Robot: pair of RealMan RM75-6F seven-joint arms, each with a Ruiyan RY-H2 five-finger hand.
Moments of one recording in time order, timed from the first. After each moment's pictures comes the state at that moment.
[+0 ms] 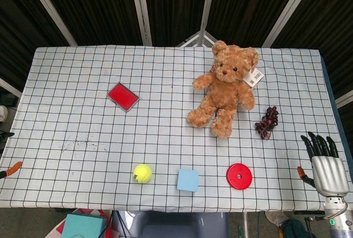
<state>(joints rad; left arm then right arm) -0.04 -1.07 -0.07 -1.61 1.46 1.57 0.00 0.08 -1.12 0.07 -1.69 -1.42 1.44 -0.24</state>
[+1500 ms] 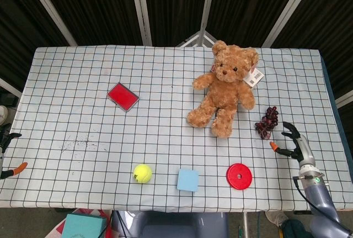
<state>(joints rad) -0.07 -1.08 -0.08 -1.65 1.39 1.47 0.10 0.33 -1.19 0.31 -1.66 -0.77 0.83 0.55</state>
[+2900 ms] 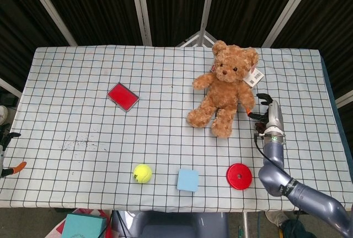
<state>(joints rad) -0.09 -1.09 -0.09 -1.65 1.32 1.42 0.14 0.68 -1.53 0.48 -1.37 -0.34 1.04 0.02</state>
